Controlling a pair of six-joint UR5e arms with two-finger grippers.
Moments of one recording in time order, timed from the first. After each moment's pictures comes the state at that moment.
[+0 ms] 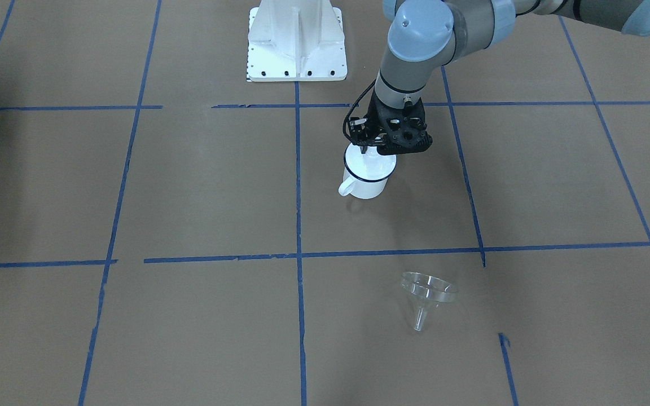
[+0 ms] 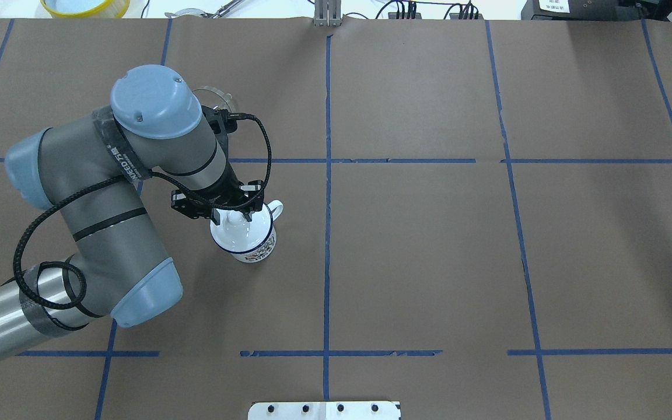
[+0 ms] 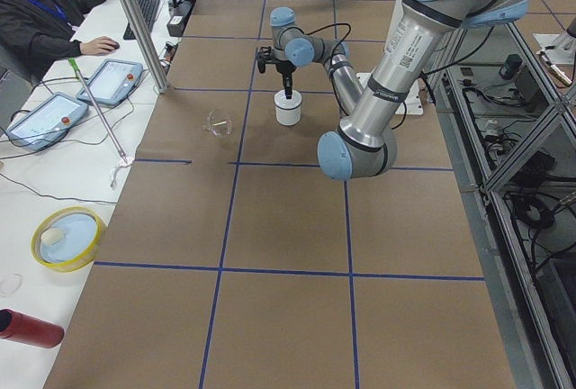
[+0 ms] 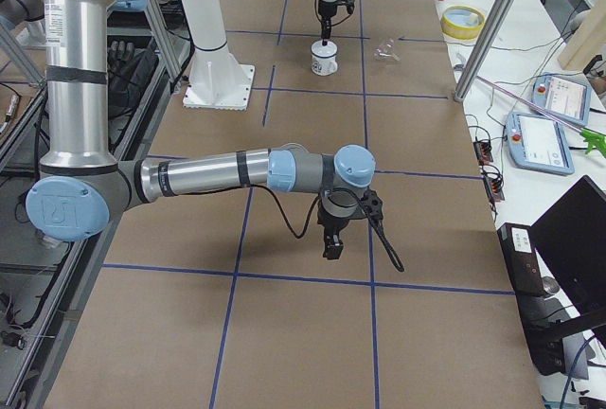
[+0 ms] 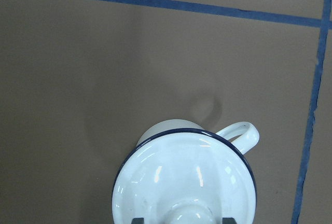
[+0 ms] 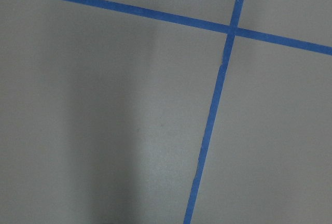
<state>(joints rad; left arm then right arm) -0.63 -2.18 -1.83 -1.41 -2.05 -1.22 1.44 -1.62 1.78 -1.79 2.31 -0.13</state>
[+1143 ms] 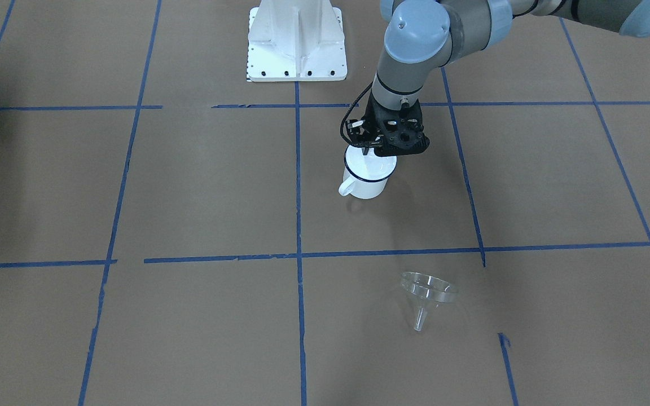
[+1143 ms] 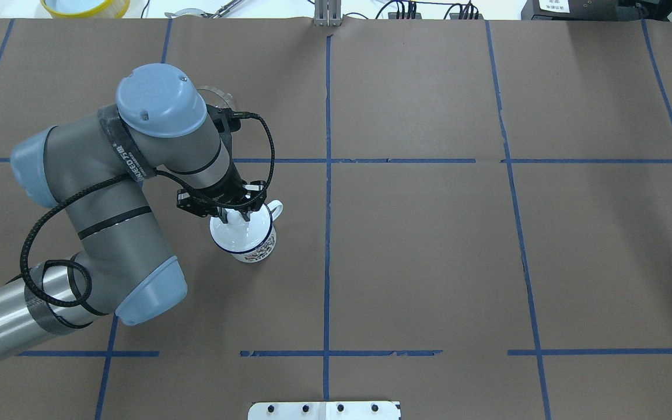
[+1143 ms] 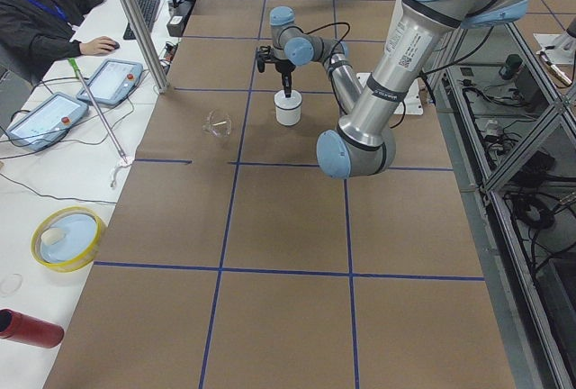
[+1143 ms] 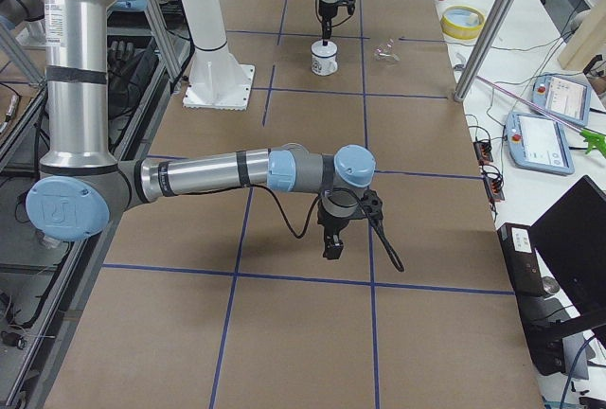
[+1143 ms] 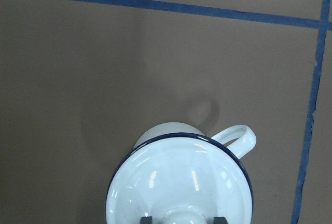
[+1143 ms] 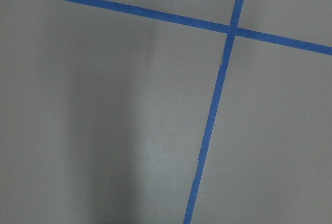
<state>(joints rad) -0.63 -2.19 -1.83 -1.41 -2.05 -1.21 1.44 -1.62 1.78 -1.79 2.31 -0.13</state>
